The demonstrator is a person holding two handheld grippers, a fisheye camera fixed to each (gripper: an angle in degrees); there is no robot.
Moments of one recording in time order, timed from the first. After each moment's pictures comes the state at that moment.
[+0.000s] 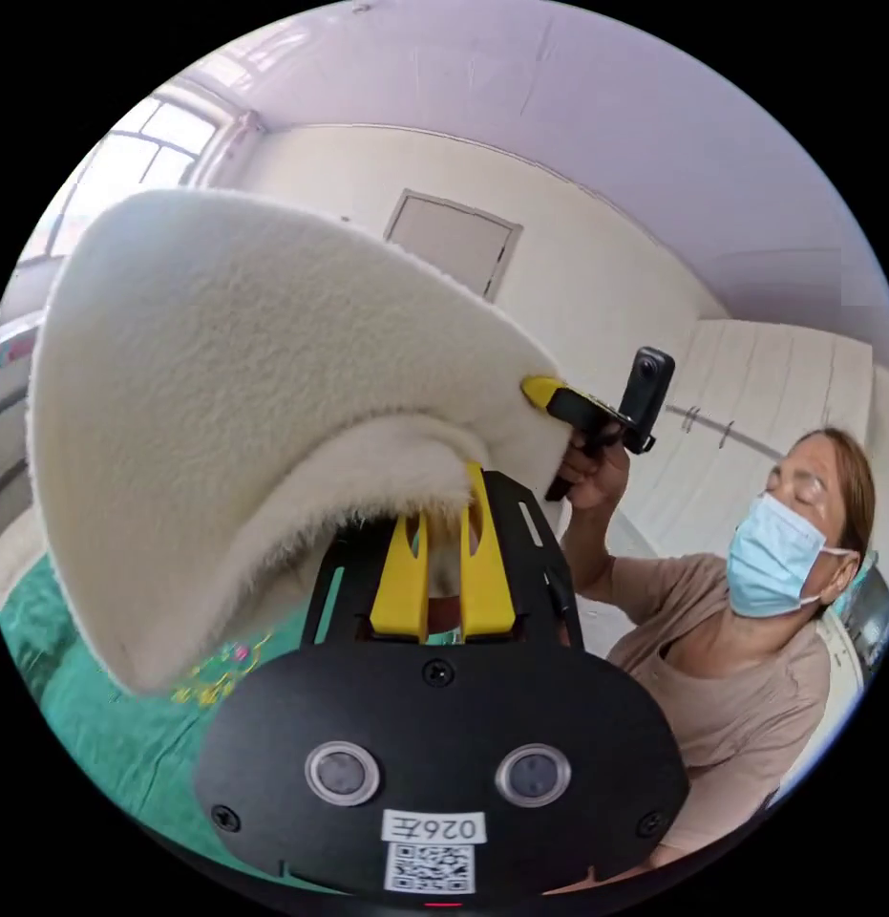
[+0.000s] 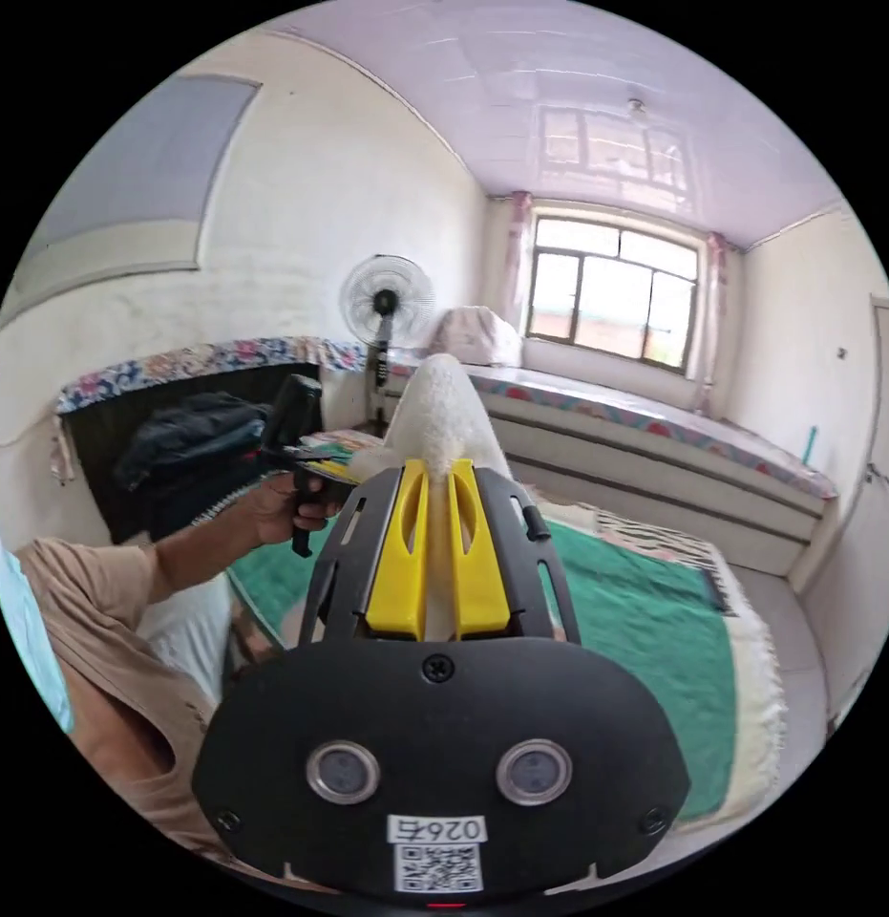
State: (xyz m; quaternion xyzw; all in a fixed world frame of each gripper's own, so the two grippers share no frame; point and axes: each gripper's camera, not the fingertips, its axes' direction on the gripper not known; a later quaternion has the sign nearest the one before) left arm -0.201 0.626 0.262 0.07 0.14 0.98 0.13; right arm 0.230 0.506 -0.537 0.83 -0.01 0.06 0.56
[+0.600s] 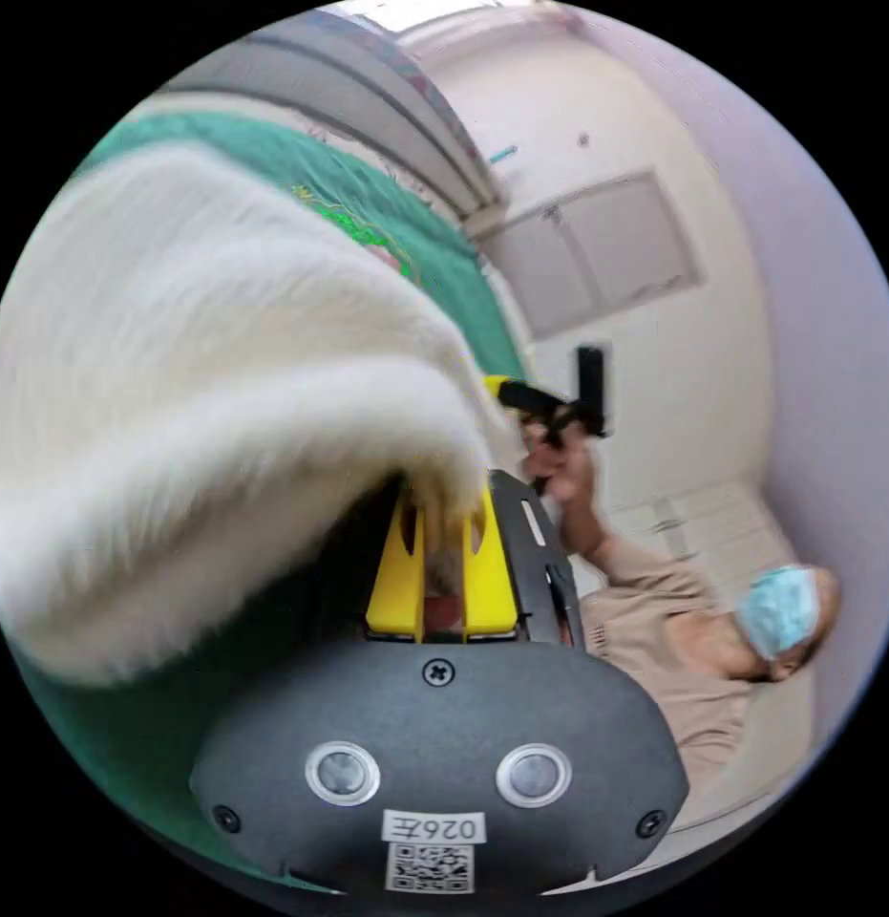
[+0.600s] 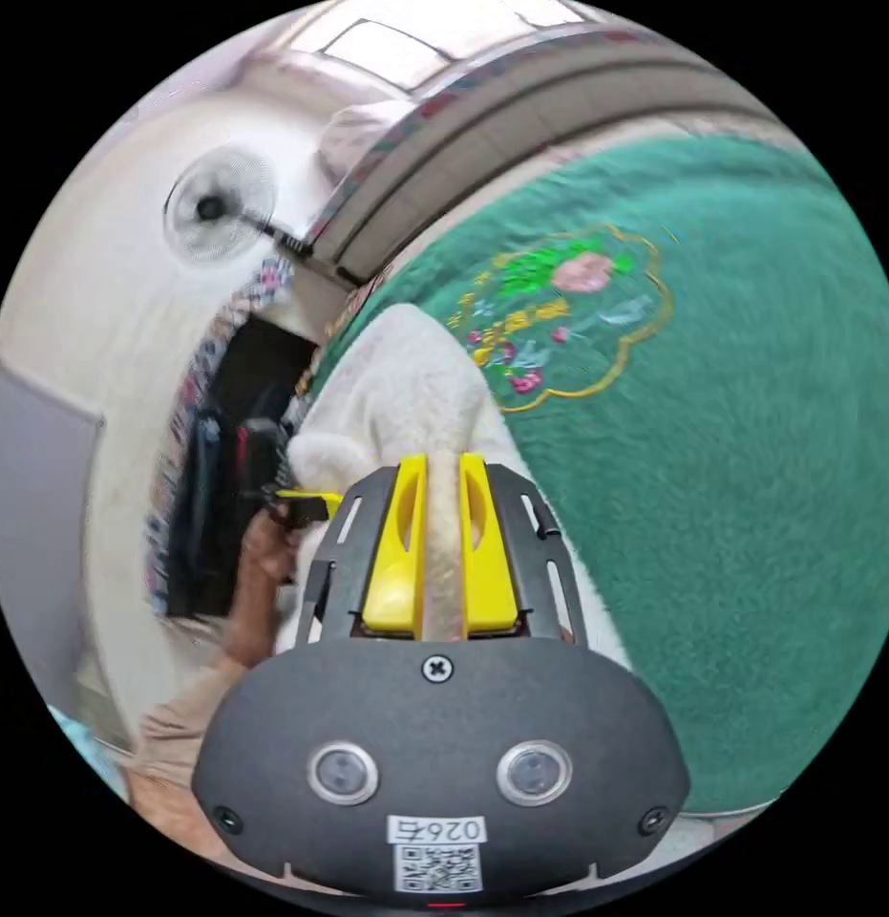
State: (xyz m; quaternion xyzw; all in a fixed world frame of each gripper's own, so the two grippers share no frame) left arm -0.043 0.265 0.282 -0.18 0.13 0.85 0.48; right arm 0.182 -0.107 -0.251 0.57 -0.49 0.13 0.64
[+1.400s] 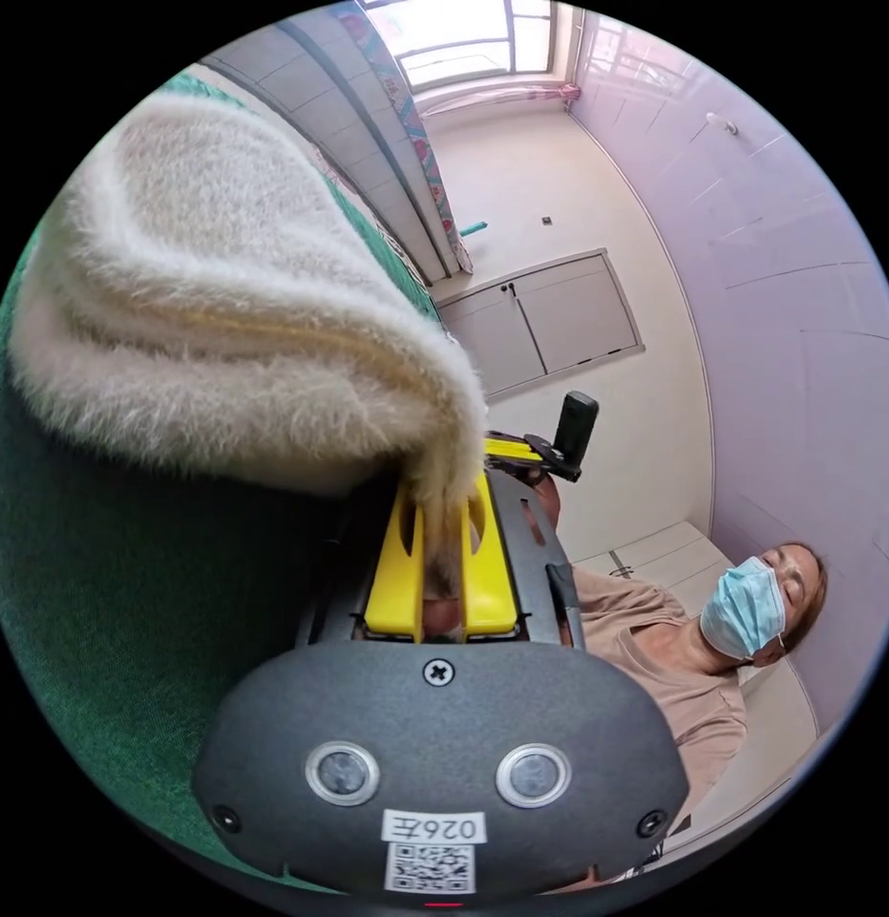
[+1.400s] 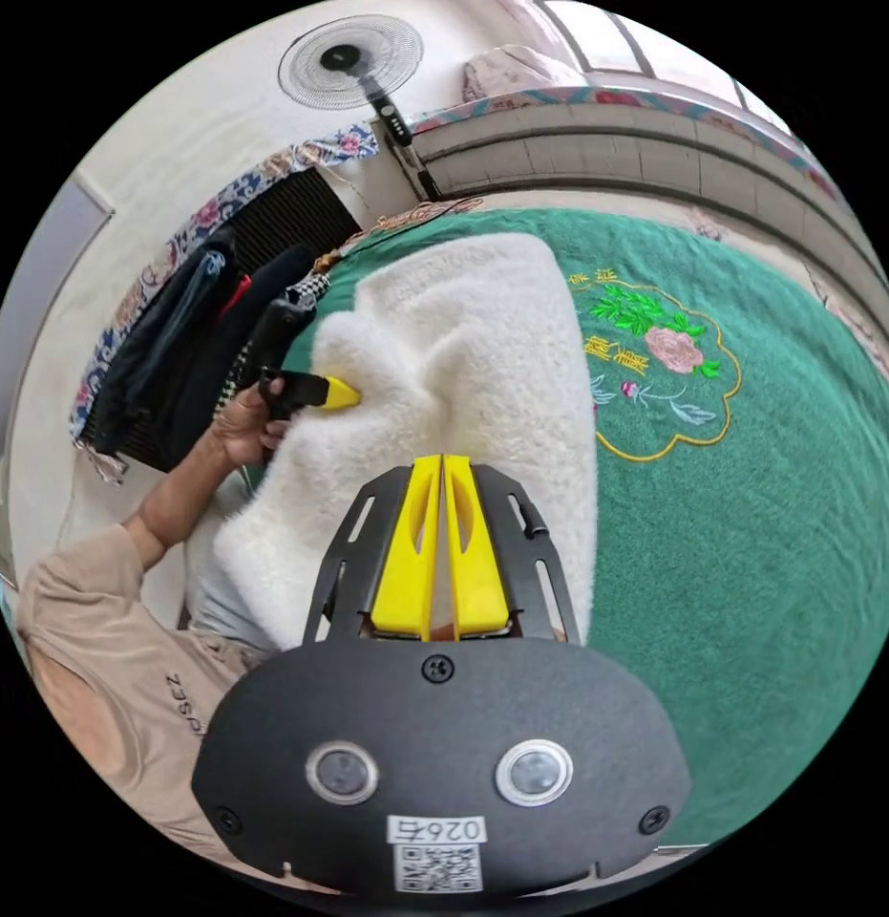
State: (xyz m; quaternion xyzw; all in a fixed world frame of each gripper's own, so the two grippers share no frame) left arm -0.068 0.219 0.254 -0.13 0.16 0.86 0.47; right arm -0.129 -0.055 -0.224 0.58 -0.21 -0.01 0.79
